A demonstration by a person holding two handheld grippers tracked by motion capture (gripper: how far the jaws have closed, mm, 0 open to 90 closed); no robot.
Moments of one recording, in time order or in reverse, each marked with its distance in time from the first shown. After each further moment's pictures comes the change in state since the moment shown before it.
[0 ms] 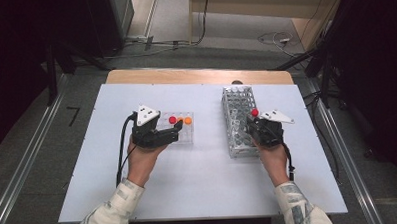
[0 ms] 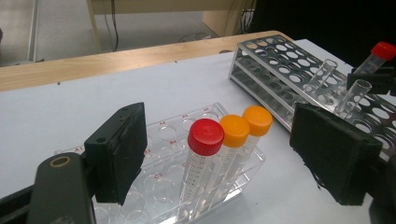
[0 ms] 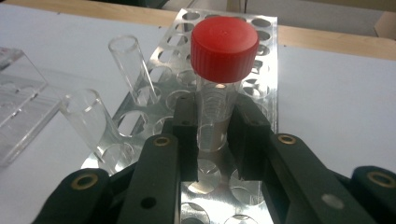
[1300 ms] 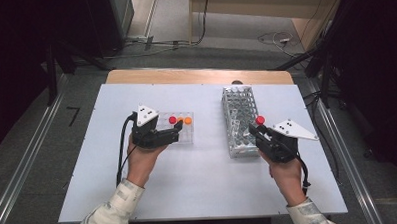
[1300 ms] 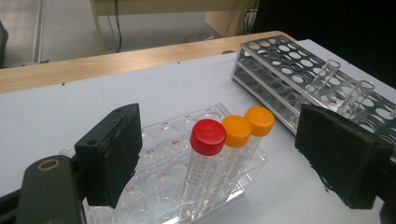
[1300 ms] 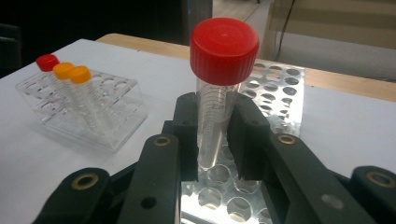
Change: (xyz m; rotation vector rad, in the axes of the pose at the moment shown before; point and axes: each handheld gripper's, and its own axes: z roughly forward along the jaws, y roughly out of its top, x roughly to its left) left arm 0.000 0.000 -0.002 0.002 0.011 0.004; right arm 0.019 0.007 -0.080 -0.115 0.160 -0.051
